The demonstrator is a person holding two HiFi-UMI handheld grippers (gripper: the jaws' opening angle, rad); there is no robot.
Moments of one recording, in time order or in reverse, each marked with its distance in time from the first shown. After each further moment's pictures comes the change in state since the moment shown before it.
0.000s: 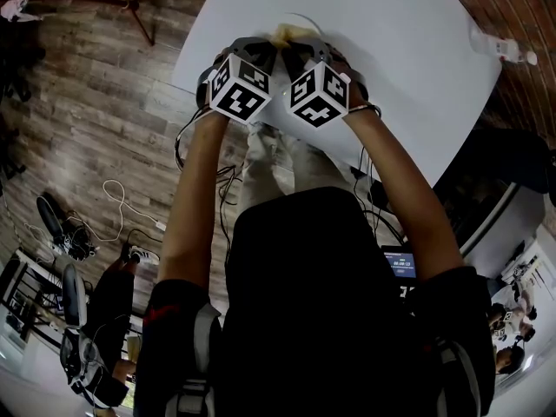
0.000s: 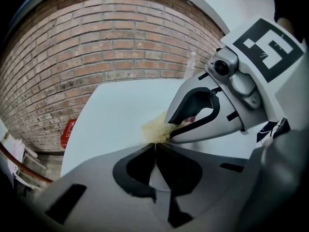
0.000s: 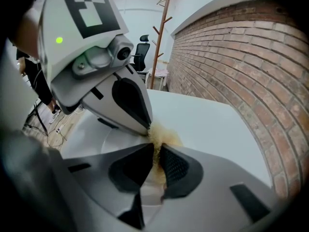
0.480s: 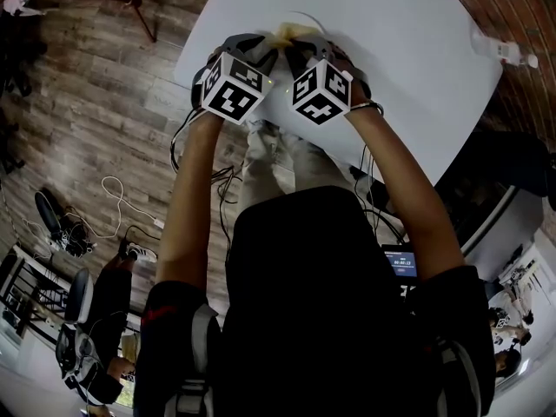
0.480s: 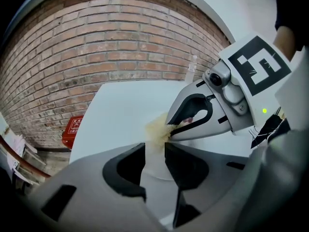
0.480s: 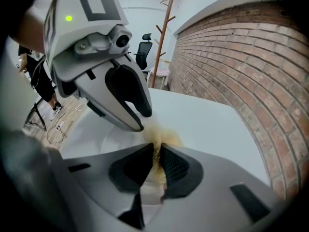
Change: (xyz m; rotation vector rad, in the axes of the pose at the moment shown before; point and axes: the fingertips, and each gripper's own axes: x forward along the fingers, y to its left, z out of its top) left arm -0.019 0.004 -0.003 -0.048 -0.006 -0.004; right arm 0.001 0.002 0.000 -0.031 0.009 0.002
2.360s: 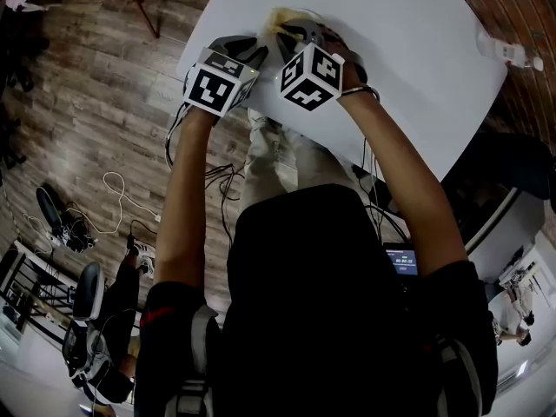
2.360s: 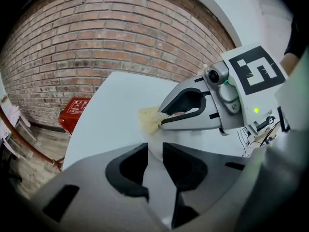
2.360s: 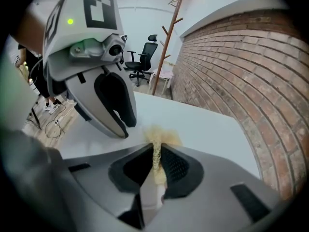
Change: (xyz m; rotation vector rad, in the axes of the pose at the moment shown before) left arm -0.018 0.016 -0.020 -0.183 0.017 -0.062; right arm 0.017 -0.007 0.035 -0.083 -0.018 -0.009
